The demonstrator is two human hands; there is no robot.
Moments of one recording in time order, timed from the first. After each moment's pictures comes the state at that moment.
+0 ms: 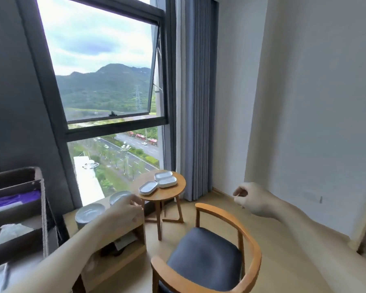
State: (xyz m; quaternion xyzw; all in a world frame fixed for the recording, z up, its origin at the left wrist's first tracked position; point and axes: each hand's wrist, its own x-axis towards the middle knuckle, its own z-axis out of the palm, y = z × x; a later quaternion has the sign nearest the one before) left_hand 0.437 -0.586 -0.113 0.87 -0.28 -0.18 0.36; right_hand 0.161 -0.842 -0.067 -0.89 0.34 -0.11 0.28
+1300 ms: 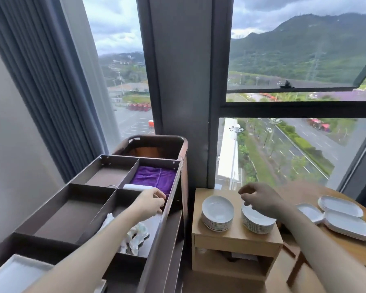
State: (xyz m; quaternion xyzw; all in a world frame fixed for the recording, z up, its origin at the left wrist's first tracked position) left_hand 0.844 -0.430 -0.192 0.88 0.11 -0.06 0.46; right_hand 0.860 -0.778 -0.164 -0.92 -0.01 0.06 0.40
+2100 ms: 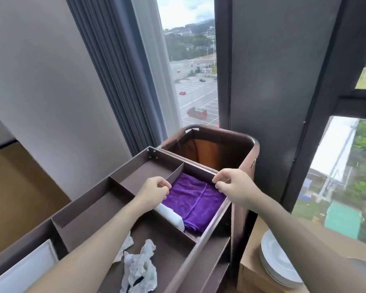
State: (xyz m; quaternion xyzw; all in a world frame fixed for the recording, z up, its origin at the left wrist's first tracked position) left_hand 0.991 -0.347 -0.195 0.86 0.33 0.07 0.38; right_hand 1.125 -0.578 -0.190 -0.84 -0.33 0.13 0.40
